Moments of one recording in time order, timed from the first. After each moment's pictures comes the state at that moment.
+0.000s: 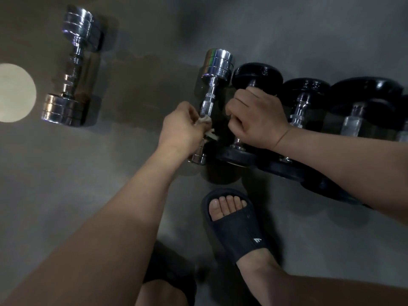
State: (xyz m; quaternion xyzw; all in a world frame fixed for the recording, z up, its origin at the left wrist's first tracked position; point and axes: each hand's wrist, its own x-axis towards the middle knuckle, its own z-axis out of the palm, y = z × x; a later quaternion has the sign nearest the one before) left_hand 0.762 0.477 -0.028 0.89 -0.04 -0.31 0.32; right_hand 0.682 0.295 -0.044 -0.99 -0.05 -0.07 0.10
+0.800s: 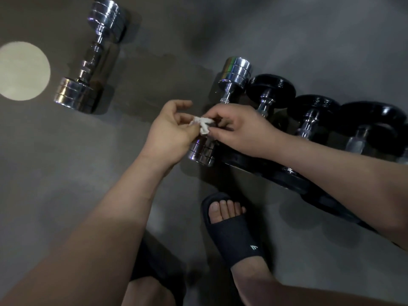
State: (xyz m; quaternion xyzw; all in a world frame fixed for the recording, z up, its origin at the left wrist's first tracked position) left_hand 0.756 0.517 -0.004 0.74 0.05 -0.33 0.59; right_hand 0.704 0.340 -0.014 -0.85 0.01 0.11 0.52
